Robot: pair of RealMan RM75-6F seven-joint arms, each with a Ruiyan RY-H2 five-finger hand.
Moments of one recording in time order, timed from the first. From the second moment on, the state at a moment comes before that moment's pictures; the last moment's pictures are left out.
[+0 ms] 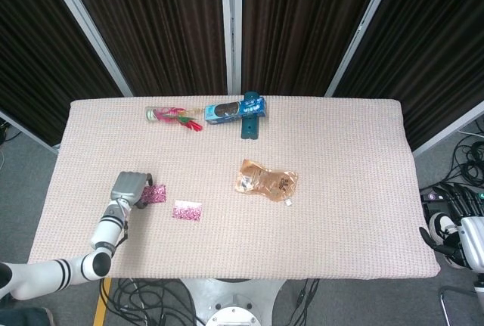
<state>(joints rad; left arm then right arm) -0.75 -1.57 -0.05 -1.32 0.65 0.86 0.55 0.06 -1.06 0.03 -1.45 -1.58 1.52 0.38</state>
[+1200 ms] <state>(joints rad) -0.79 -1.63 -0.04 -1.48 0.78 0.91 0.63 0.04 -1.06 0.03 -1.42 -1.57 1.53 0.39</state>
